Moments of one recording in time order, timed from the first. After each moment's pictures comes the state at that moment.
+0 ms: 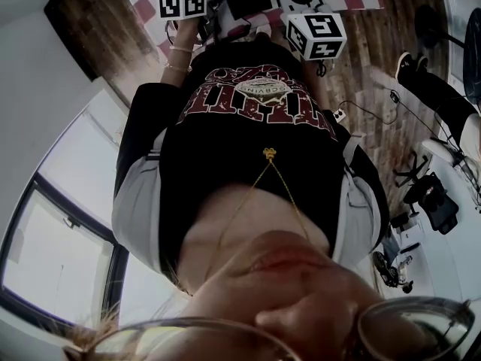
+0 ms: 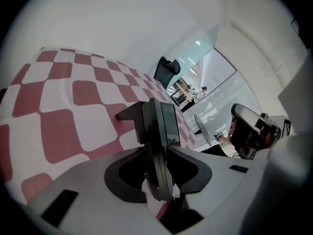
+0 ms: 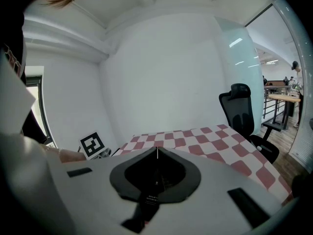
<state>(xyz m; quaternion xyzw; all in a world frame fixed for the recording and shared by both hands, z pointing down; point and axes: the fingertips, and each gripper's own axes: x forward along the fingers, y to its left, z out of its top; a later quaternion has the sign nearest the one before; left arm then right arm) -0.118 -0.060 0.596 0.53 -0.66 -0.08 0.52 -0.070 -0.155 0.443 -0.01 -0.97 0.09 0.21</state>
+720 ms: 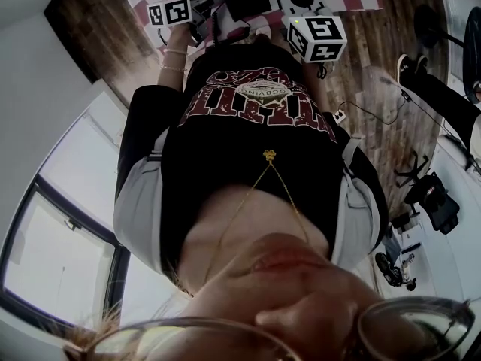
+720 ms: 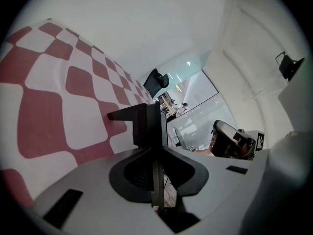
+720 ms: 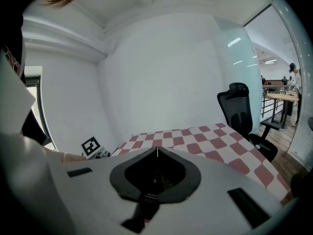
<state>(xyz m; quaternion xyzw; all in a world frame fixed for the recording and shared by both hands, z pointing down) -0.120 -0.059 0.589 0.59 -0.62 -0.21 0.48 -0.065 -0.159 0.445 -0.01 -0.97 0.09 0.22</state>
